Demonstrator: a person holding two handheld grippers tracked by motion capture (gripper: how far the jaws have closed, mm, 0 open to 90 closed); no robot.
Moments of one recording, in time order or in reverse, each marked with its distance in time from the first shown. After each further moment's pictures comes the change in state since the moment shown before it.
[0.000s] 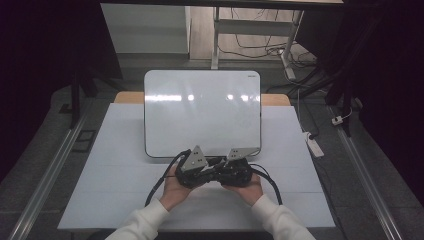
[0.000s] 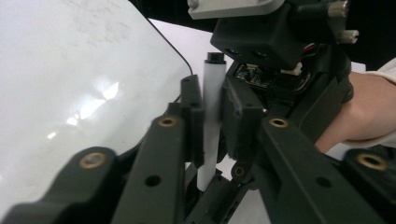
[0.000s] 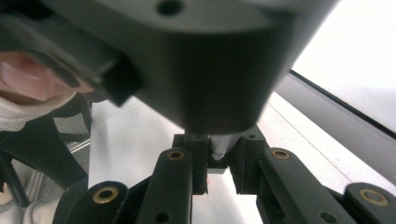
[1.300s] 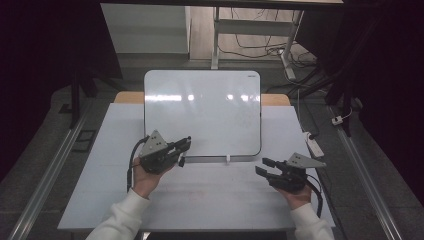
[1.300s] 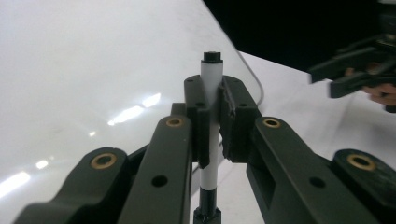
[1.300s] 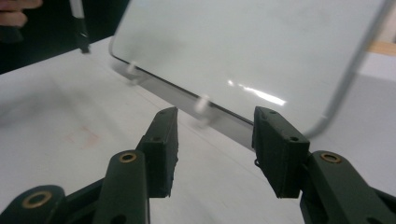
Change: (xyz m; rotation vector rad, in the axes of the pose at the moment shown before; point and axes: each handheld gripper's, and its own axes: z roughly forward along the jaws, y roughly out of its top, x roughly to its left) left arm 0.059 -0.012 -0.074 -0.109 0.196 -0.128; right arm -0.024 -0.057 -0.137 -0.218 -0.400 -0.007
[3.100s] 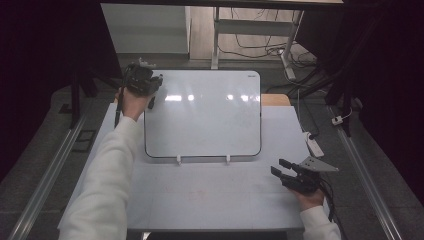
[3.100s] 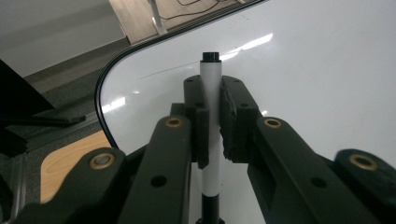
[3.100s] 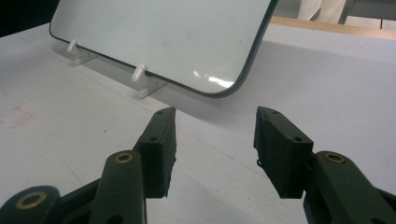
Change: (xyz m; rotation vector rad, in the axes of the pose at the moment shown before) left arm 0.171 0.102 0.064 0.322 0.401 -0.091; right arm -0.029 -0.022 -0.018 0.027 -0.143 0.007
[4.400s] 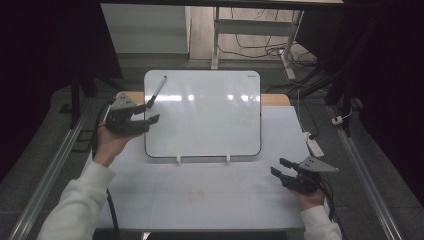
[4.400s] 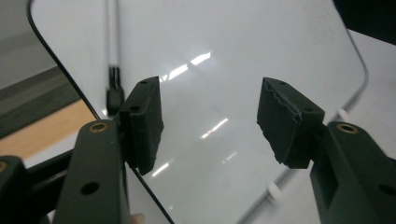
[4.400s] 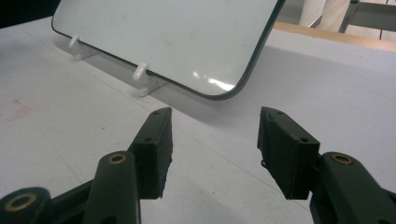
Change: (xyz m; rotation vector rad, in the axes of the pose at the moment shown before) left arm -0.031 -0.105 -0.101 -0.121 -0.234 0.082; right arm 0.000 0.001 -0.001 -0.005 0.000 -0.056
